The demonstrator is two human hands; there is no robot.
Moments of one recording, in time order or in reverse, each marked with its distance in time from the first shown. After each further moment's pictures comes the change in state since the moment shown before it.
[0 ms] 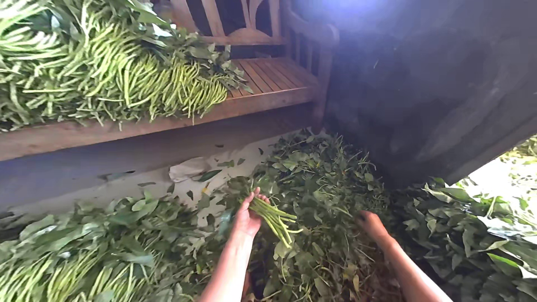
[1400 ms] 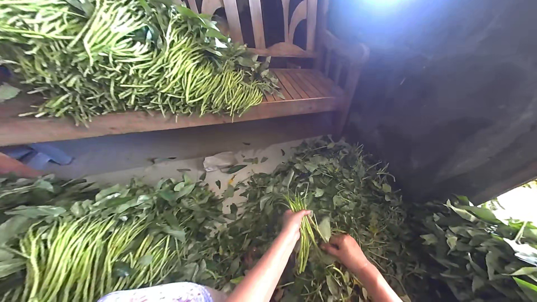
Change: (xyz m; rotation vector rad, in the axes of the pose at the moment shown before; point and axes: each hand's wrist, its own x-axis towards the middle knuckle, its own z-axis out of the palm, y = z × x) left_hand -0.038 -0.058 0.022 0.610 0.165 -0.076; right_hand -0.064 -0.117 0.072 -0.050 -0.248 -0.376
